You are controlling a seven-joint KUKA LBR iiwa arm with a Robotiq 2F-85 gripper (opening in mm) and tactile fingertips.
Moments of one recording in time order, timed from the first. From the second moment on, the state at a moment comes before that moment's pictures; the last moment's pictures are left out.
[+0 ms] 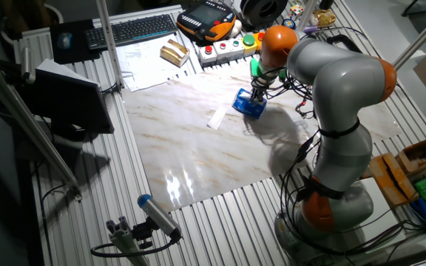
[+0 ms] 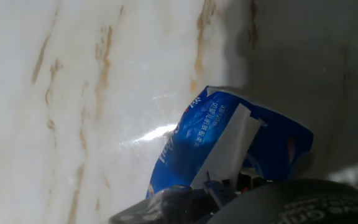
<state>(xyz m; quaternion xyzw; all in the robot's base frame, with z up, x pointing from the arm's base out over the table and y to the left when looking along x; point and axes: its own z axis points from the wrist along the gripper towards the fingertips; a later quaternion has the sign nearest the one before) 0.592 -0.031 0.079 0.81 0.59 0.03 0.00</state>
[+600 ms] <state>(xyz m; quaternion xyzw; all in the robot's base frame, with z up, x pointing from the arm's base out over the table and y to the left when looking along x) 0.586 -0.033 0.093 0.80 0.60 0.03 0.00</state>
